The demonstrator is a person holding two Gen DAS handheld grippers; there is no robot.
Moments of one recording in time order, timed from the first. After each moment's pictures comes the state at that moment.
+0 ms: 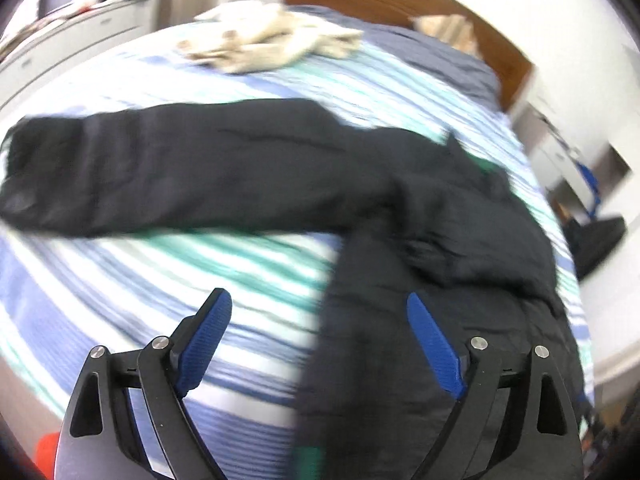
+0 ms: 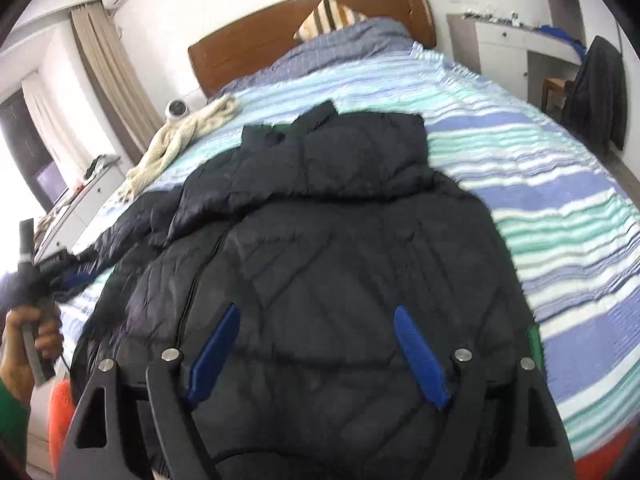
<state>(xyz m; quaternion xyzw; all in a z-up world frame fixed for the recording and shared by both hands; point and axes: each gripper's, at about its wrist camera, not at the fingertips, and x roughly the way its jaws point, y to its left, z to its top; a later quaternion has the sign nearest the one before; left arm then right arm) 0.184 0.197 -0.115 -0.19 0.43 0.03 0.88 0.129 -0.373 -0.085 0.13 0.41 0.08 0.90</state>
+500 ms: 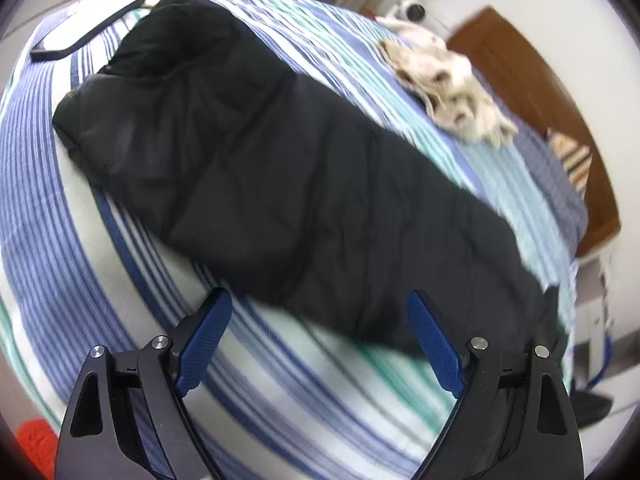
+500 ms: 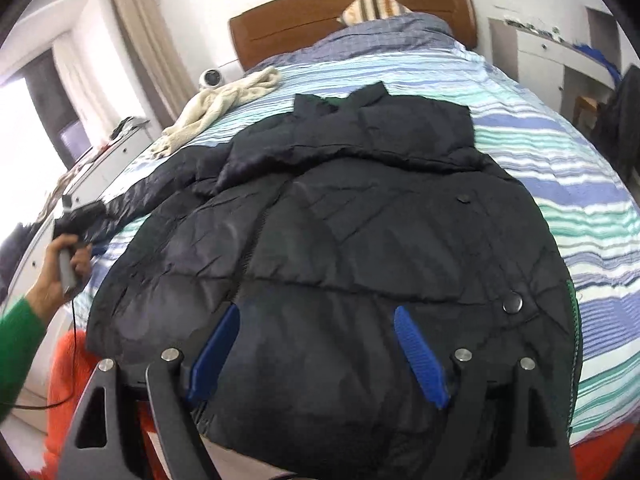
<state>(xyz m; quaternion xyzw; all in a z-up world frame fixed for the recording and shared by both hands) 0.201 0.348 -0.173 -0.39 0.38 0.20 0.81 0.088 -0.326 -0.074 0.07 0.41 0.13 0.90</state>
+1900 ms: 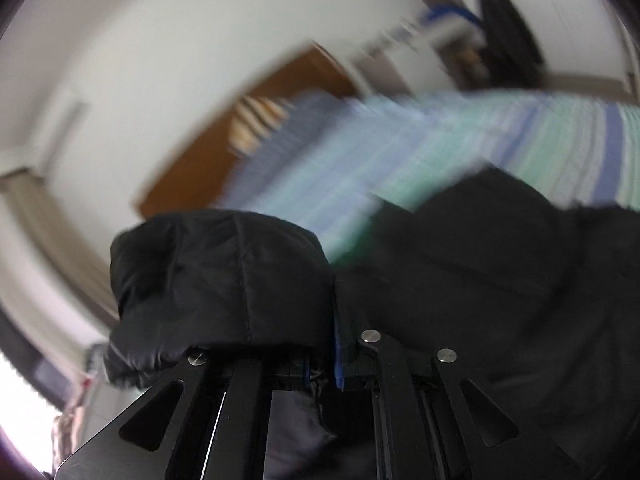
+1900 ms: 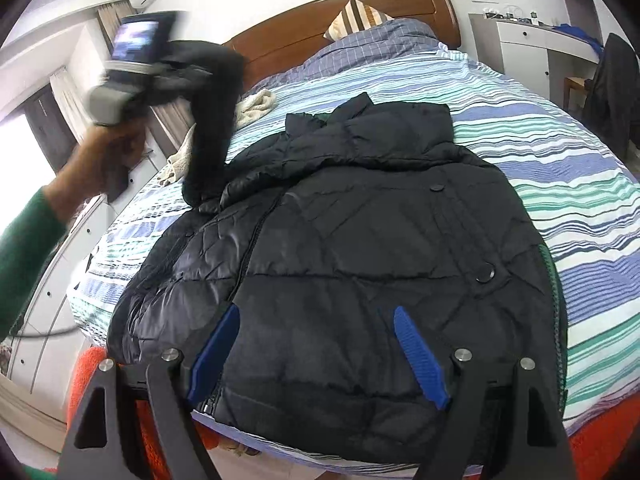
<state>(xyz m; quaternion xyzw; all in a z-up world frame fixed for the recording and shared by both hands) 0.252 -0.128 -0.055 0.35 0.22 -0.11 0.90 0.059 -0.361 -0.076 0.14 0.38 0.12 0.91</state>
